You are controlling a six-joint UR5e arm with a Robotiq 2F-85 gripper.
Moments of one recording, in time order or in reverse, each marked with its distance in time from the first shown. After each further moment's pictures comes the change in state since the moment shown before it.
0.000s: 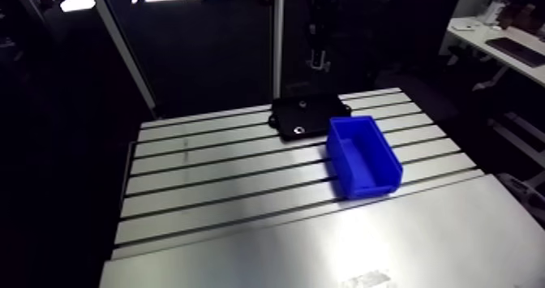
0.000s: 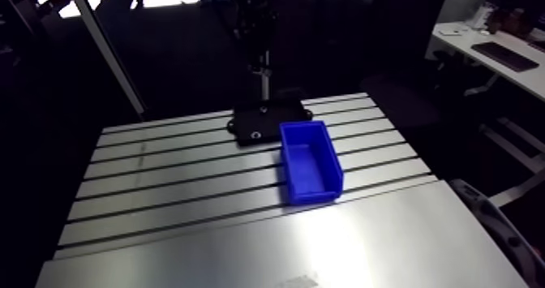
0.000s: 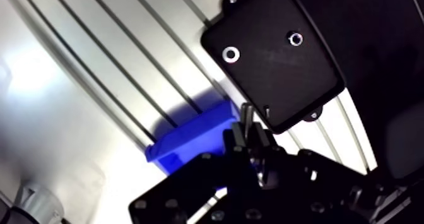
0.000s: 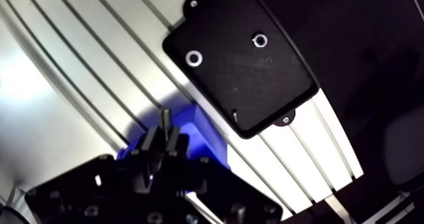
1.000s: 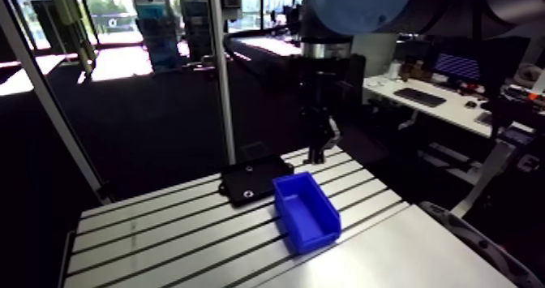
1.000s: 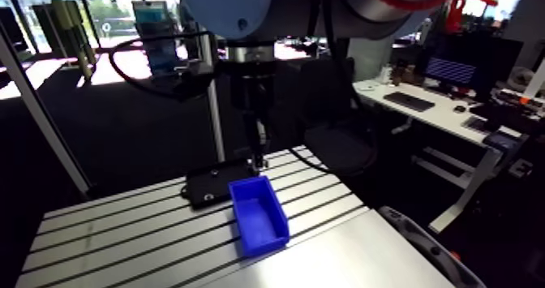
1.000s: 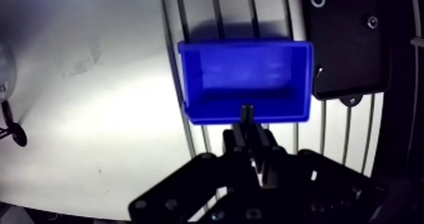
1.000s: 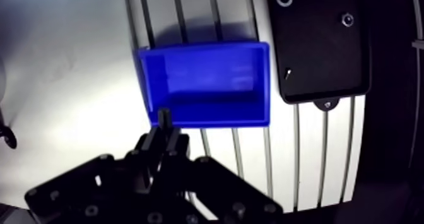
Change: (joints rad) arm -0.219 -0.257 0.351 -0.105 -0.007 -0.714
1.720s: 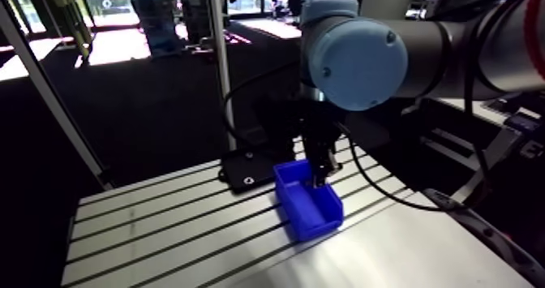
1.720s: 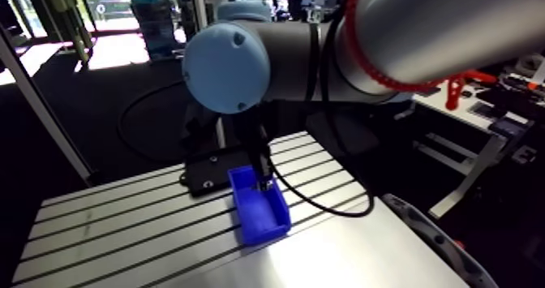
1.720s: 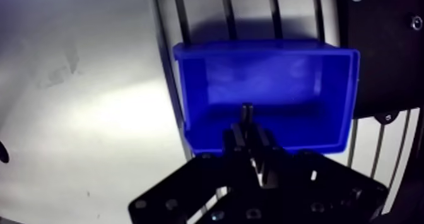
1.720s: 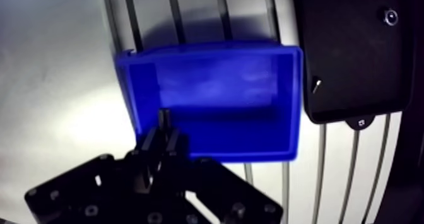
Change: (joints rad) arm 0.004 0.074 0.158 -0.228 -0.033 0.015
